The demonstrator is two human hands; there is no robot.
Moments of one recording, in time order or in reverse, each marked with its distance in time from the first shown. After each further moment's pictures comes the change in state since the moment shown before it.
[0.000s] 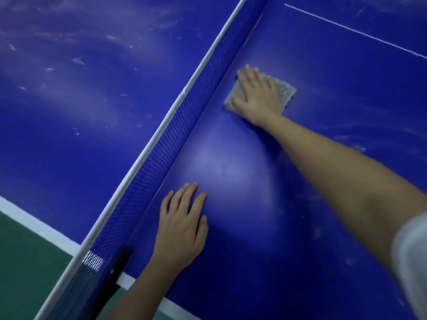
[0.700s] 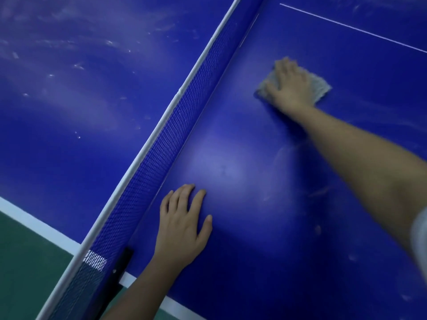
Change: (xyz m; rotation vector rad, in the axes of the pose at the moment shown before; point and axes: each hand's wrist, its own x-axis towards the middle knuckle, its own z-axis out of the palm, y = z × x) left_hand 0.003 0.002 0.000 0.047 0.018 -0.029; right_hand 0.001 0.069 -0.016 0.025 0.053 0.201
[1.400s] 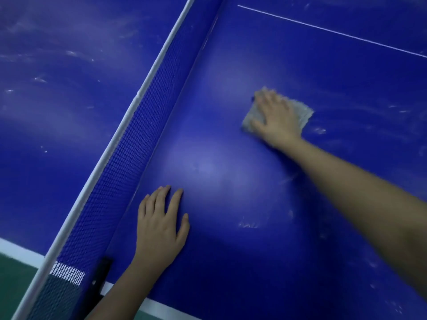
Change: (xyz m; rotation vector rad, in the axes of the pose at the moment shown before) left_hand -0.001 0.001 0.003 0.097 -0.003 0.025; right_hand -0.097 0.036 0.003 -0.024 -0.037 -0.040
